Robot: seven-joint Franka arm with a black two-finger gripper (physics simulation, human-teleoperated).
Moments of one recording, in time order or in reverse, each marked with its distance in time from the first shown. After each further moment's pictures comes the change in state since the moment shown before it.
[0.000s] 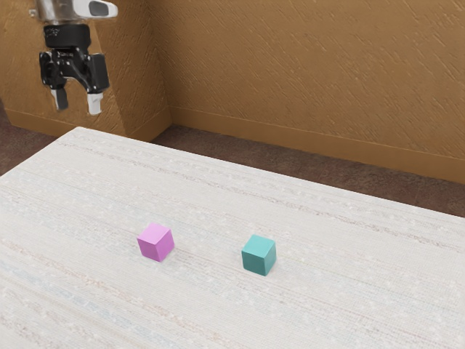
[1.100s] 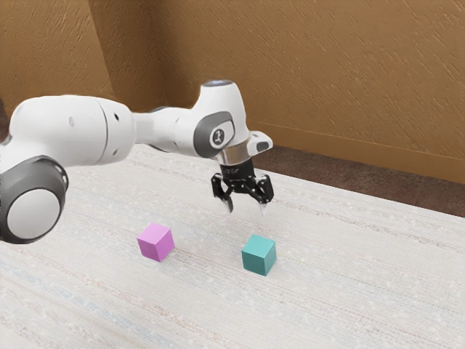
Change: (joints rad) arm -0.128 0.554 -0.155 -0.170 -0.121 0.942 -0.323
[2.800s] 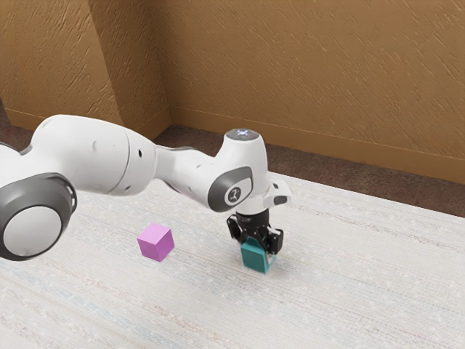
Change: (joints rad) arm -0.155 -0.013 0.031 -0.230 0.090 0.229 0.037
